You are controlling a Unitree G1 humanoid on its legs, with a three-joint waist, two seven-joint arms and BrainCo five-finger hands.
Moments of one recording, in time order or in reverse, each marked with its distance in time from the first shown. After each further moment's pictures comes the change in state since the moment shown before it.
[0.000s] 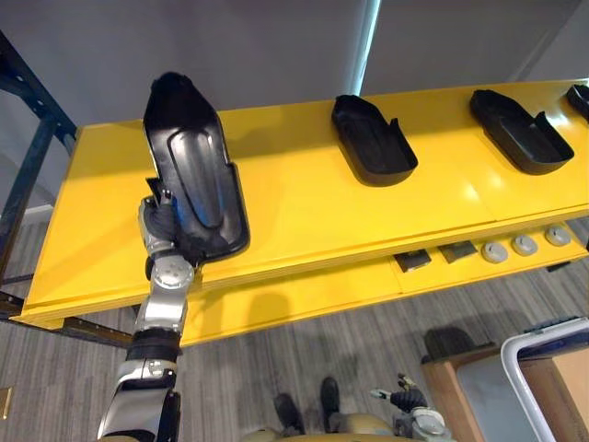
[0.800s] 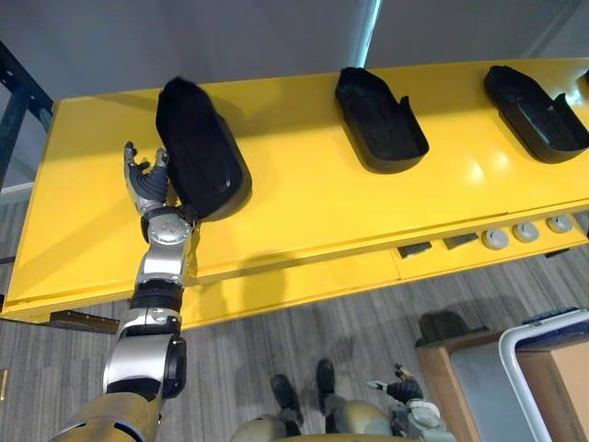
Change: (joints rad) left arm -0.241 0.027 0.037 0.251 -0.074 -0.002 0.082; right arm -0.036 0.007 0.009 0.001 0.000 -0.021 -0.020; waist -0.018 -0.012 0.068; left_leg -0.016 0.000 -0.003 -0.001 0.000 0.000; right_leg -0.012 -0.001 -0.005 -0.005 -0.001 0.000
